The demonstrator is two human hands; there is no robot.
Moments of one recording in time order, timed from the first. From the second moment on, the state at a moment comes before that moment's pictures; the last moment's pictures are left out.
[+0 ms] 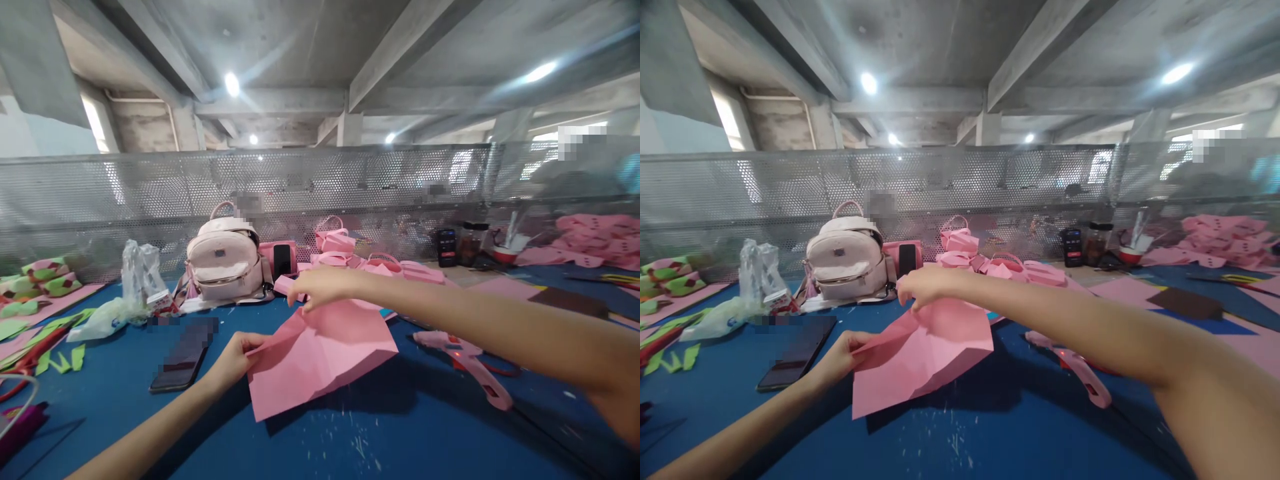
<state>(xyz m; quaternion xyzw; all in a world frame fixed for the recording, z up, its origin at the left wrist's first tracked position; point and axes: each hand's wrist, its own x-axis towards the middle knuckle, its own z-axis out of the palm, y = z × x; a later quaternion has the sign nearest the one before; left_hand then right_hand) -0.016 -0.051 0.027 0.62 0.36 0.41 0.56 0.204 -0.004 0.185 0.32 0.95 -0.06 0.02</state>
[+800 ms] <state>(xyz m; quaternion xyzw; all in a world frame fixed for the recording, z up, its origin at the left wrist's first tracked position) -0.002 -0.066 0.015 0.42 0.31 0.50 0.70 0.257 -0.002 0.128 0.44 0.87 -0.18 -0.11</state>
